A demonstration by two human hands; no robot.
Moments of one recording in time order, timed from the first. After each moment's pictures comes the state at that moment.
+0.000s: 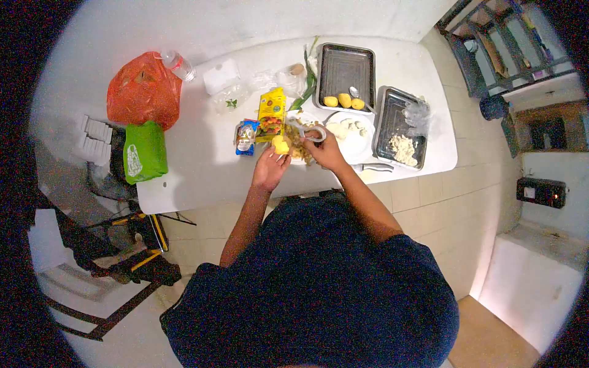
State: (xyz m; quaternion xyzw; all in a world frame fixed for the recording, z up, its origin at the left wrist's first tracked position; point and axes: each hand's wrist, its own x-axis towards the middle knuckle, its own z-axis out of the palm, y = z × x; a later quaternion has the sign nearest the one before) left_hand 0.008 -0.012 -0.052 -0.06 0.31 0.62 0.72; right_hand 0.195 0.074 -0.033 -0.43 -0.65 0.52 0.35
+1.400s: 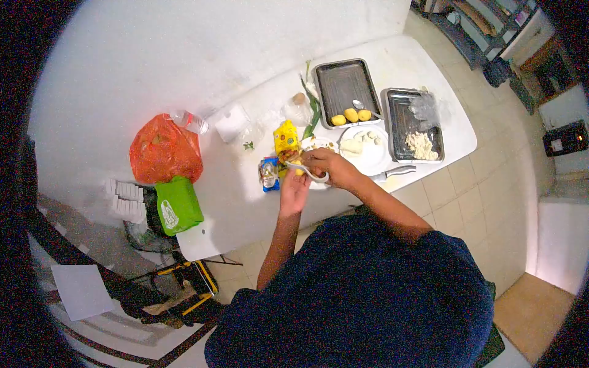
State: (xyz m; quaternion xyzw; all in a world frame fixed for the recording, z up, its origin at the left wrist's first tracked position) left_hand 0.013 0.013 -0.036 0.04 0.31 0.63 0.71; right_hand 0.189 0.074 0.033 -0.25 -0.84 0.30 0.37
